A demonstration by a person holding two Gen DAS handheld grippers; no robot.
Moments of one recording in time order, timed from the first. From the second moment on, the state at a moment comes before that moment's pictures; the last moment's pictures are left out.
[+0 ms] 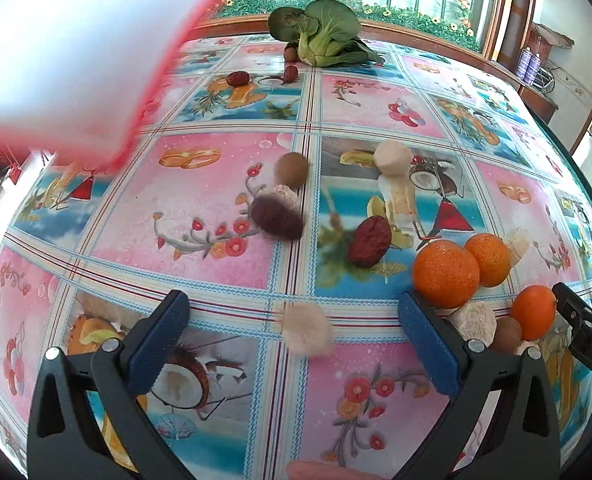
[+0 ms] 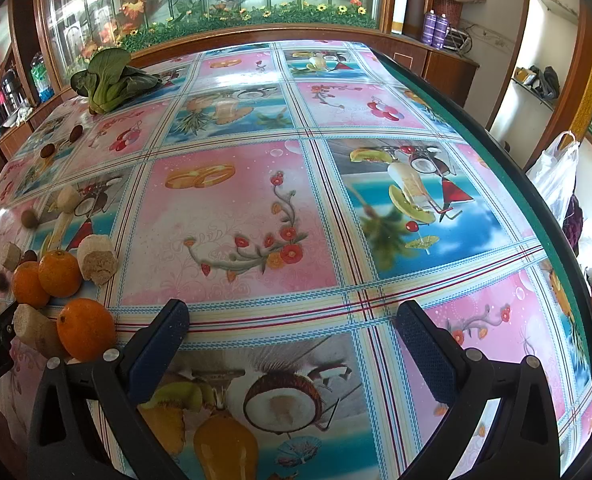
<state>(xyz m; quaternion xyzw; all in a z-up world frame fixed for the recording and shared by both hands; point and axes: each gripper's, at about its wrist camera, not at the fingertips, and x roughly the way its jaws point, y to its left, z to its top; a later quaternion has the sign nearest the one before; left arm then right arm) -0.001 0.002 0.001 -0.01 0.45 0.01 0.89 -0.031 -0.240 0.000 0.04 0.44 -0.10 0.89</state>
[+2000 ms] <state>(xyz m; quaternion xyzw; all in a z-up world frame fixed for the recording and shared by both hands) -0.118 0.007 0.080 0.05 0.32 0.01 0.95 -0.106 -0.193 0.066 0.02 0.23 0.07 0.97</state>
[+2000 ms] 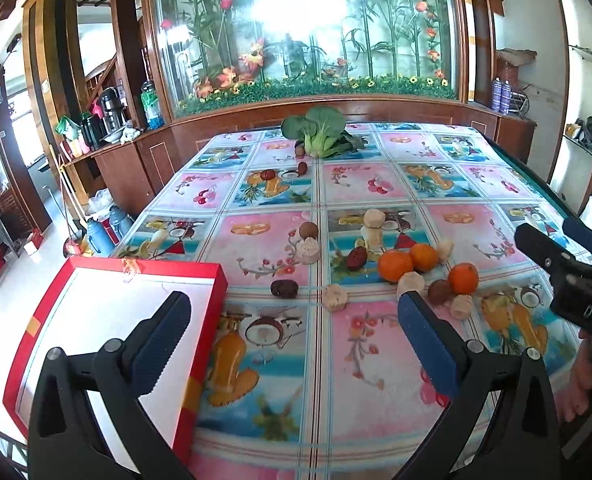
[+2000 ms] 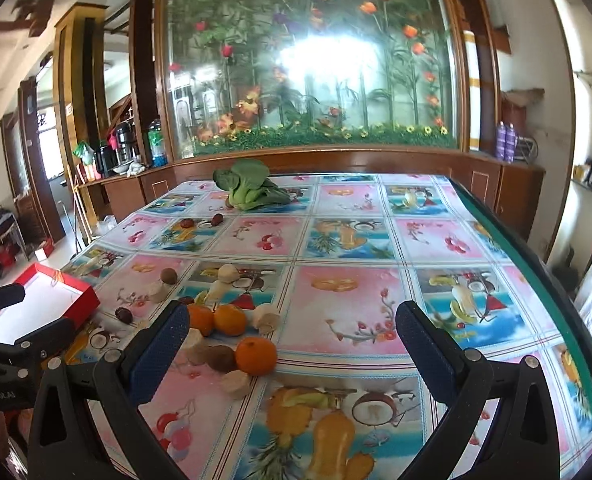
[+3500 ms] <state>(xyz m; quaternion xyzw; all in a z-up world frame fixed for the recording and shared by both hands) -0.088 0.024 0.051 0.01 0.37 -0.03 0.93 -0.058 -0.195 0.019 0.06 0.40 0.12 0.91</state>
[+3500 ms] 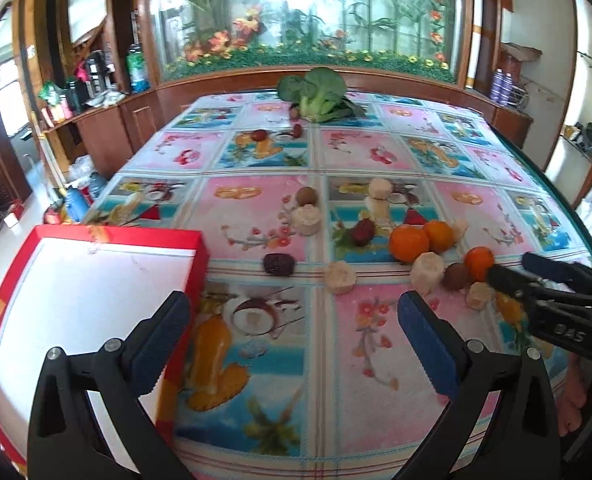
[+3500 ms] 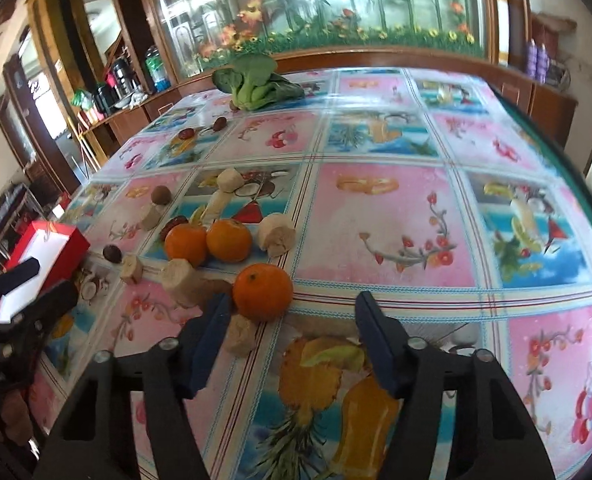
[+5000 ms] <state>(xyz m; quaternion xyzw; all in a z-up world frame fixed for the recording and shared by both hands) -0.035 -0.051 0.017 0.03 0.45 -0.18 0.87 -0.043 -0.226 0.027 0.21 0.40 0.13 0.88</state>
